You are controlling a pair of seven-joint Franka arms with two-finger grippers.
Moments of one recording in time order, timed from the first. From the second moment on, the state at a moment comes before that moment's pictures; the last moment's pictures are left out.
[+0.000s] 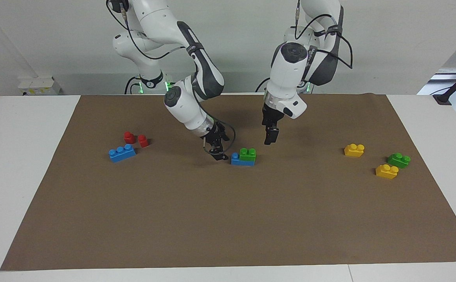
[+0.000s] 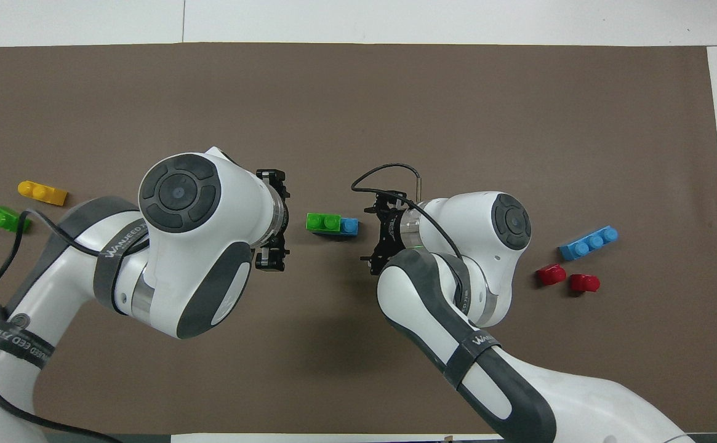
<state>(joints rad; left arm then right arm) -0.52 0.09 -0.04 -1.93 -0.06 2.10 -2.02 0.53 0.29 0.02 -2.06 0.77 2.55 1.62</state>
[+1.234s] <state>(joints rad) -0.60 0.26 -0.04 -1.92 0.00 2.21 -2.24 0.58 0.39 0.02 -2.02 0.79 2.69 1.62</state>
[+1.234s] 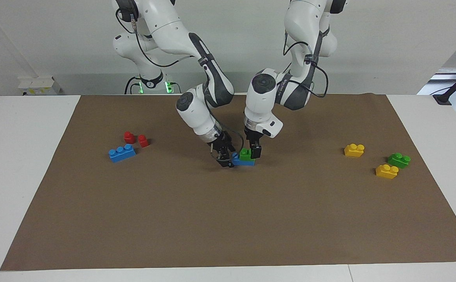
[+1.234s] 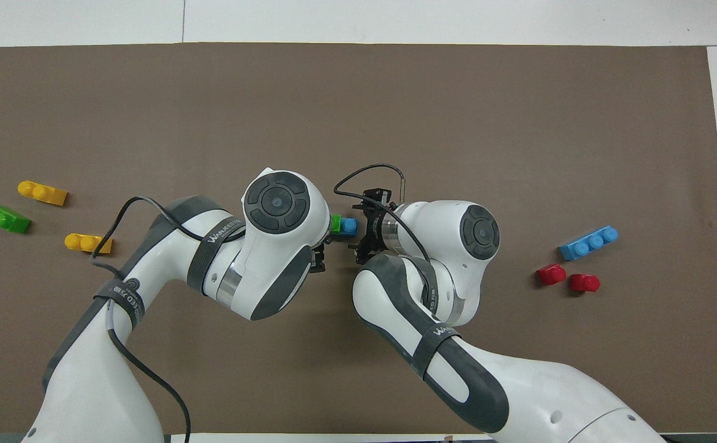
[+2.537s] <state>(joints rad) -0.63 0.29 -0.03 -1.92 0.09 2.31 -2.26 0.58 0.39 0.02 -2.02 0.82 2.69 1.60</state>
